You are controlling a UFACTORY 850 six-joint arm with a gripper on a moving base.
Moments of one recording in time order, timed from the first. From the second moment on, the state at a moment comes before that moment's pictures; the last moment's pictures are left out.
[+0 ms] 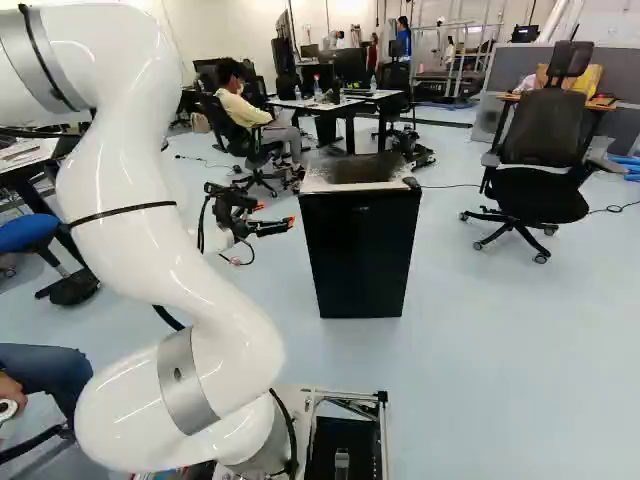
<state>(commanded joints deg) 34.8 -31.4 -37.4 62.1 75.9 0.0</state>
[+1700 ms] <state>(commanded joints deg) 32.6 -50.2 -61.7 78.9 84.7 0.0</state>
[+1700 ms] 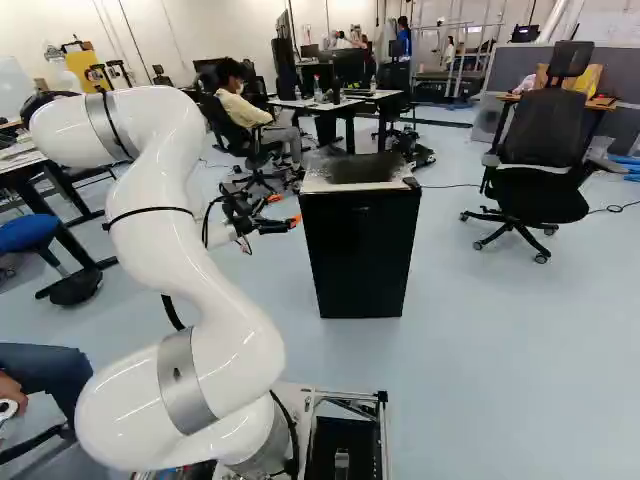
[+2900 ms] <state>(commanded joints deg) 28.7 -50.0 -61.3 78.9 84.7 -1.0</state>
